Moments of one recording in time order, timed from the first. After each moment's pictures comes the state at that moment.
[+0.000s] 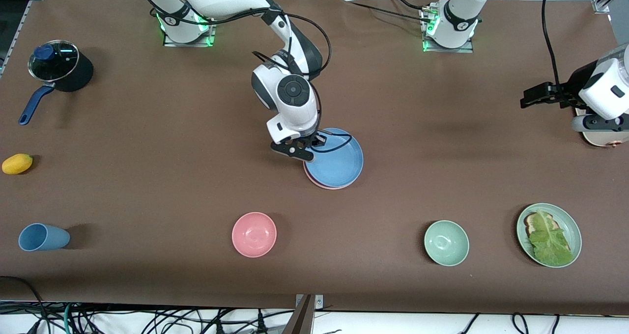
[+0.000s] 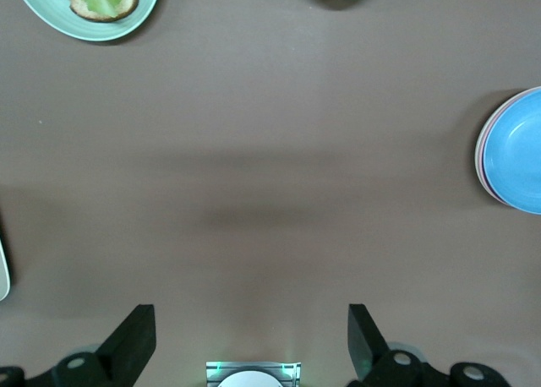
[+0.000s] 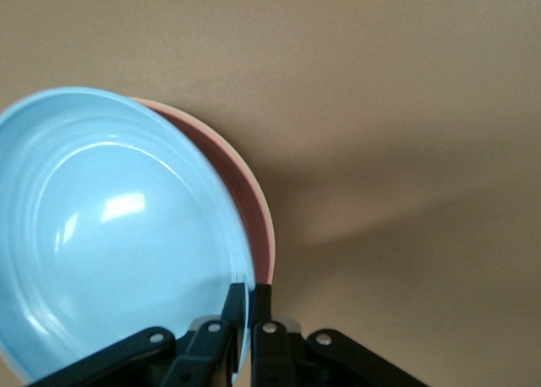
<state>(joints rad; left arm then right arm) -0.15 0.08 0.17 -1.57 -0.07 1.45 -0.01 0.79 0.71 -0.05 -1.46 0.08 2.19 1.03</state>
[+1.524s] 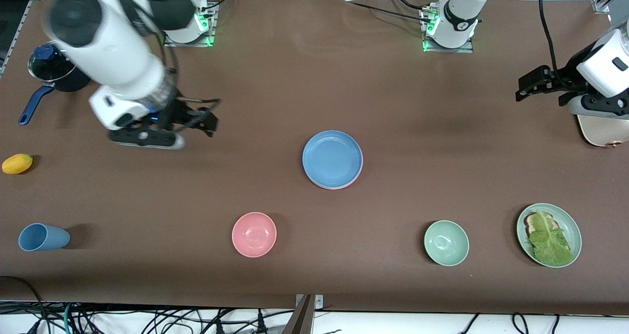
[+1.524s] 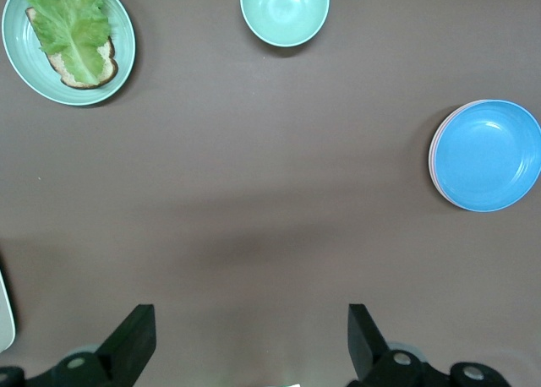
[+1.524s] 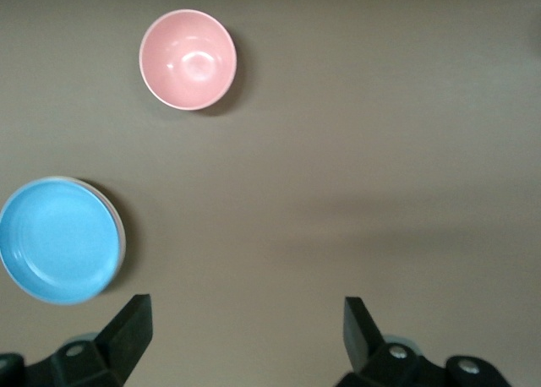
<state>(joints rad) -0.11 0.06 0.05 -1.48 -0.06 1.44 0.00 0.77 0.27 -0.51 -1.40 0.16 1.64 0.33</state>
